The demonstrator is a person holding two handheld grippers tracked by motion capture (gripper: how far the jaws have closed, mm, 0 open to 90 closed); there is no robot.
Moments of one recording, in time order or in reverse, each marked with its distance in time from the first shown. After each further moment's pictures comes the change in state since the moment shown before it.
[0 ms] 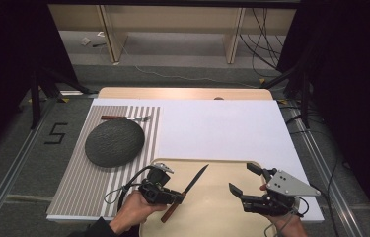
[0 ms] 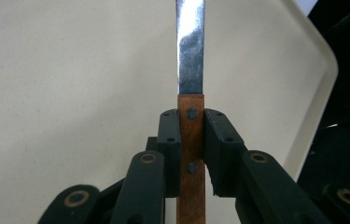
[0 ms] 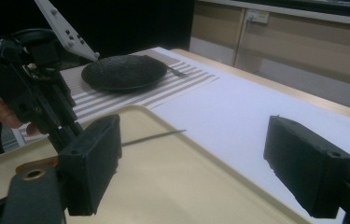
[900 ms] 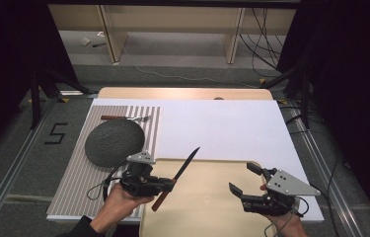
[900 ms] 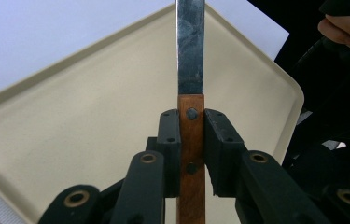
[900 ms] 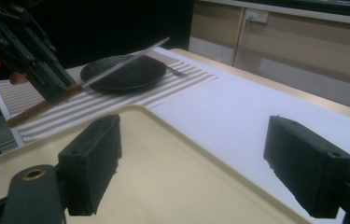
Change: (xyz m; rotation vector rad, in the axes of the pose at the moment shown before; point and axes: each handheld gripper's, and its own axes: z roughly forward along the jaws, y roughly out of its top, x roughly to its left) left arm -0.007 0.005 -0.059 -0.189 -0.015 0.097; right arm 0.000 0.000 0.000 0.001 -0.002 0.001
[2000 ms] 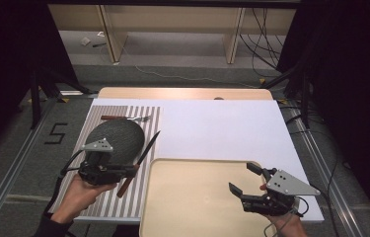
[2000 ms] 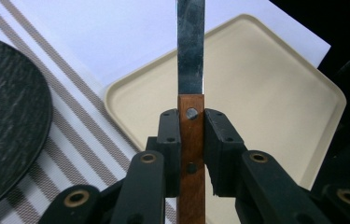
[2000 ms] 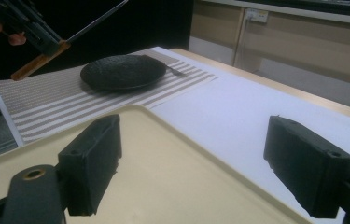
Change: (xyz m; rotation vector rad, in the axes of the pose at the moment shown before) left arm 0.049 -0.016 -0.077 -0.078 0.111 -0.013; right arm 0.000 0.000 0.000 0.002 0.000 0.001
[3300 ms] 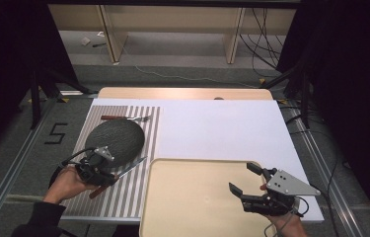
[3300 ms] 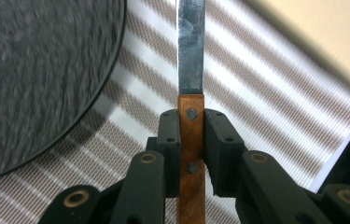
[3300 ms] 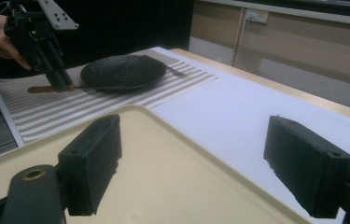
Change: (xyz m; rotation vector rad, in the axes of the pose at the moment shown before) left arm 0.079 -0.027 0.022 0.439 0.135 0.163; right arm 0.000 0.000 0.000 0.000 0.000 -0.002
